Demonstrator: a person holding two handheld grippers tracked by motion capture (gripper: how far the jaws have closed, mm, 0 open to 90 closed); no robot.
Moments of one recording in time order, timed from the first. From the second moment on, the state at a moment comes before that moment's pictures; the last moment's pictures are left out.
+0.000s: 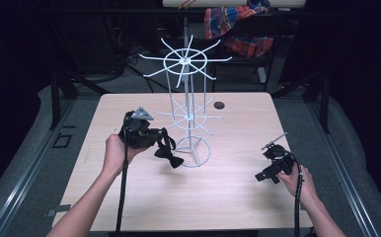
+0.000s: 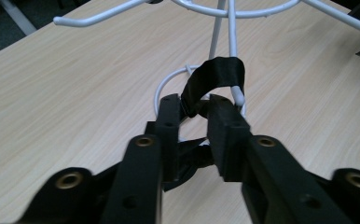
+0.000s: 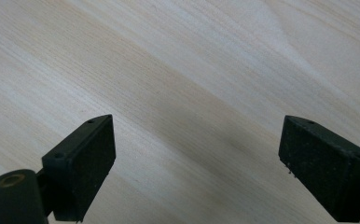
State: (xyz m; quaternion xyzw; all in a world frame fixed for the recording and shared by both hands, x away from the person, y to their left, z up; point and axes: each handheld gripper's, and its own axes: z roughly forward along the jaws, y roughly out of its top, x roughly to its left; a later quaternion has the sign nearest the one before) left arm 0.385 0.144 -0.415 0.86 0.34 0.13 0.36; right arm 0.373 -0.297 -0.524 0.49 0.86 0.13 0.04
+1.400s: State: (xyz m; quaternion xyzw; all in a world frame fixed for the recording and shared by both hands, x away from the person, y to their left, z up) left arm 0.321 0.207 -0.408 0.83 0.41 0.18 0.32; right arm 0.371 -0.297 -0.518 0.50 0.85 0.16 0.04
